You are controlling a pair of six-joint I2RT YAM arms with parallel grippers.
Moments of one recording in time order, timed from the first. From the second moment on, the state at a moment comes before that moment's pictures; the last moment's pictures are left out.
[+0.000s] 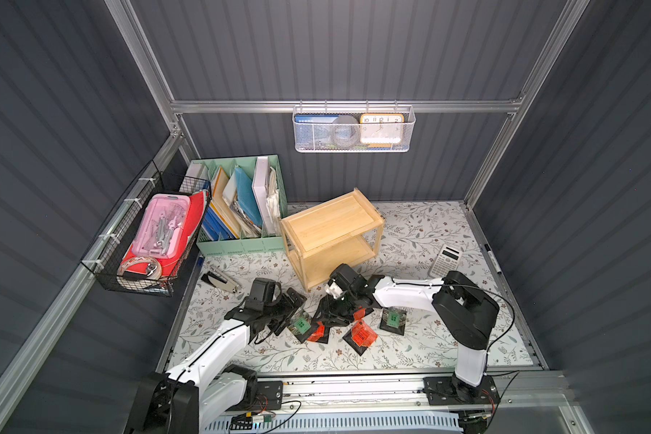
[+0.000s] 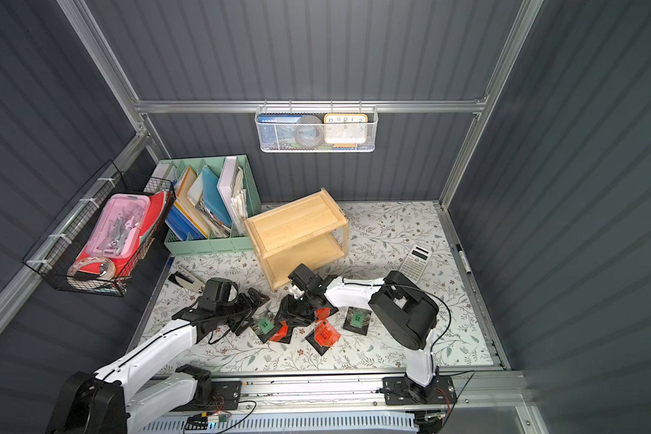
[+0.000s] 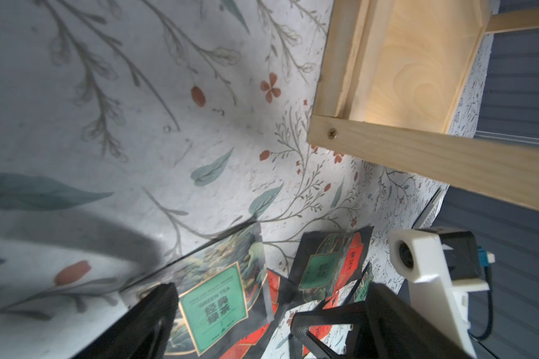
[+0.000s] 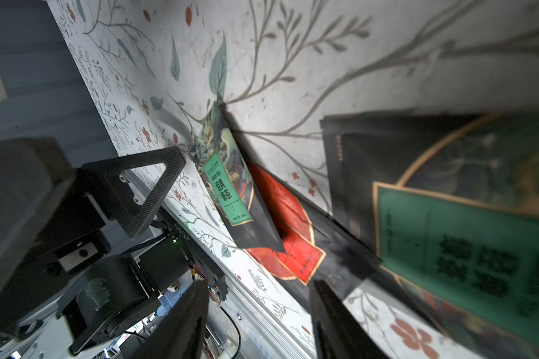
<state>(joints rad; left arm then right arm) -0.25 1.05 0.43 -0.32 0.34 -1.07 0.90 1.89 1.12 -0.24 -0.58 1.03</state>
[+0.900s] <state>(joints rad) -0.25 1.00 0.36 -0.36 0.42 -1.11 0.94 1.94 1.08 -0.14 -0.58 1.13</state>
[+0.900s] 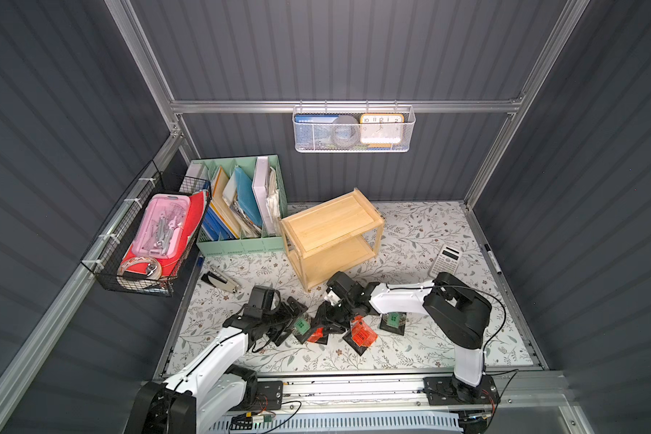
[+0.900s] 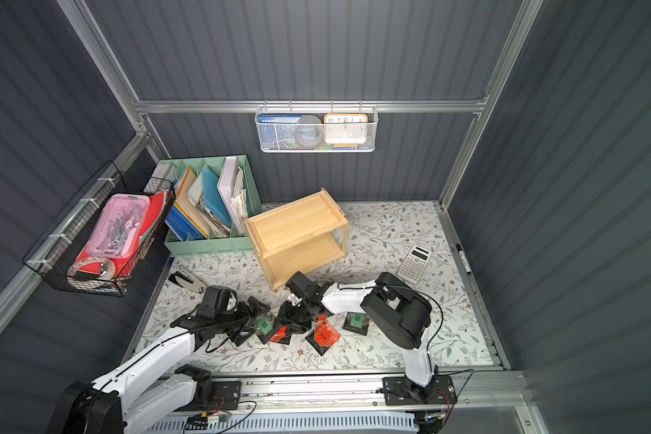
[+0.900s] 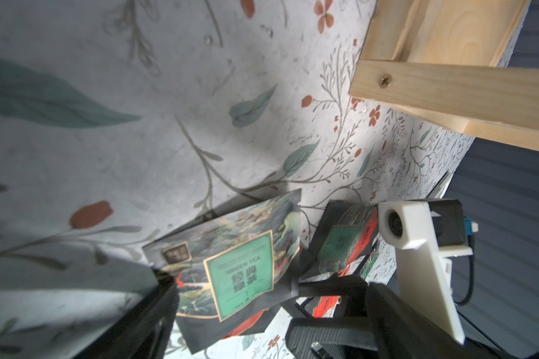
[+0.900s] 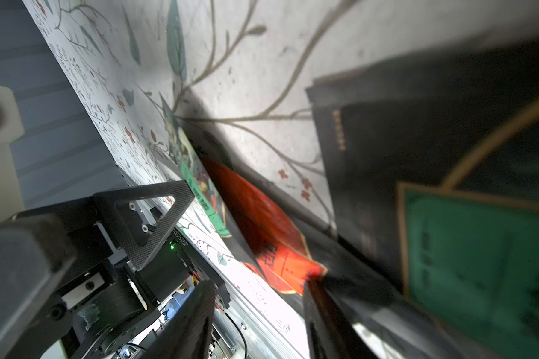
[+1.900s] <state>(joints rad) -0.30 1.04 0.36 -0.28 0.44 -1.15 0.93 1.94 1.07 -0.12 -0.56 1.13</state>
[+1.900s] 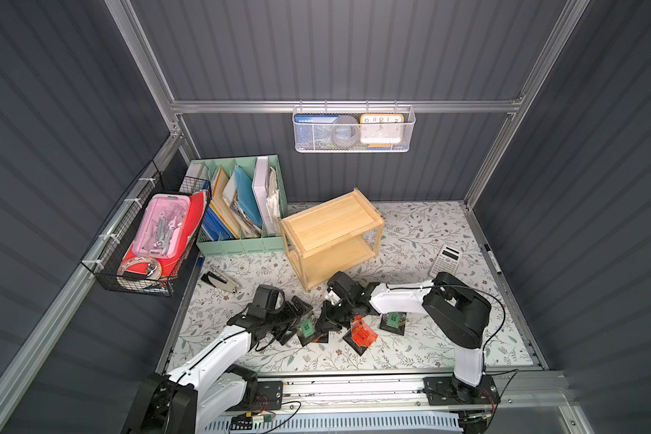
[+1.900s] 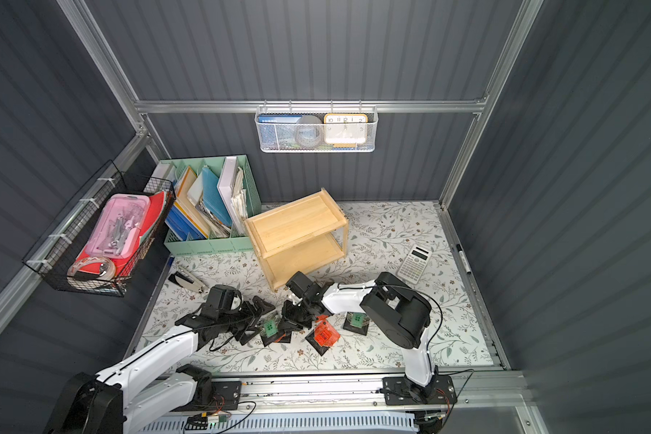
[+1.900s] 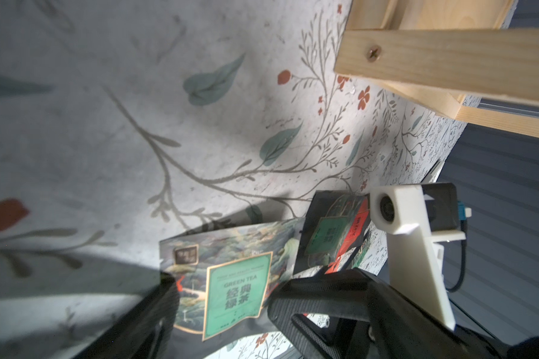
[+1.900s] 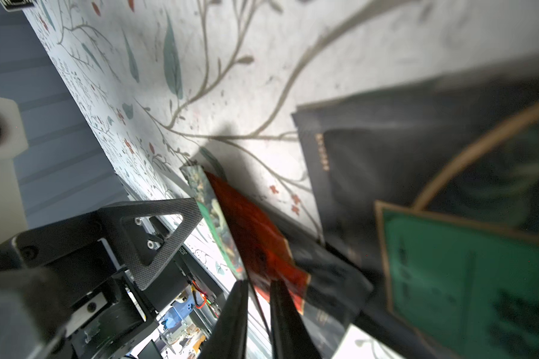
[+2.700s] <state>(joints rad) -0.30 1.02 0.51 -0.34 0.39 -1.03 0.78 1.63 0.92 -0.15 -0.59 0.95</state>
